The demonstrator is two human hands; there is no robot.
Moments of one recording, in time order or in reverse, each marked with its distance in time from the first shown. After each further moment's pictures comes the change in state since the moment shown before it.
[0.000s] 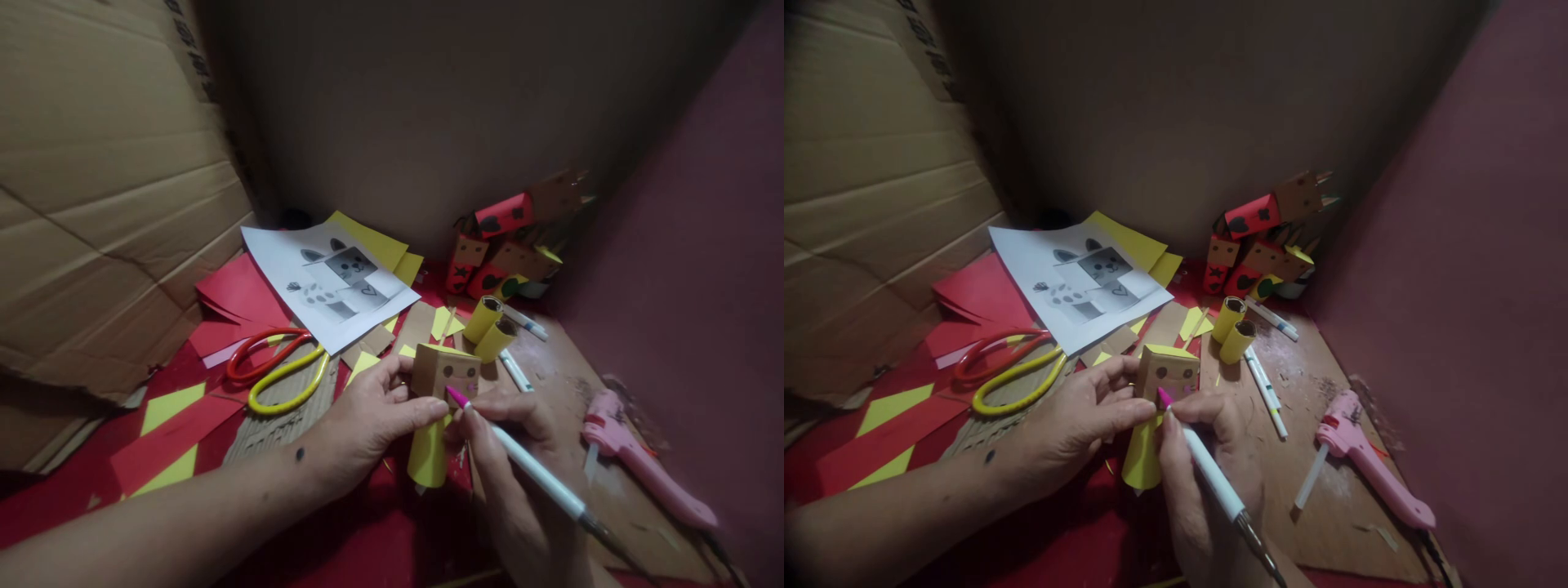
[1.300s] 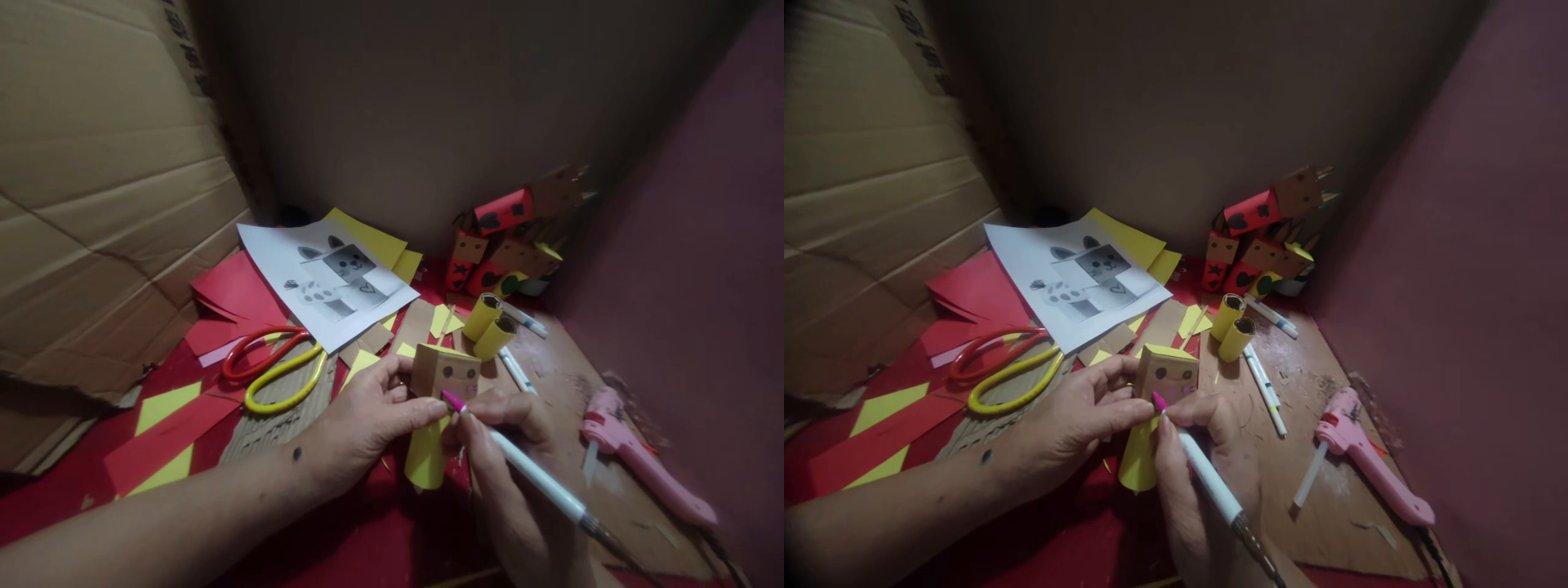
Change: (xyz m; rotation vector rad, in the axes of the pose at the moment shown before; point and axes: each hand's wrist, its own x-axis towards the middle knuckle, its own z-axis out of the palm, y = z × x) left_hand -0.001 0.001 0.001 0.002 0.030 -0.036; right_hand 0.001 -0.006 -0.001 -0.021 -0.047 -0.013
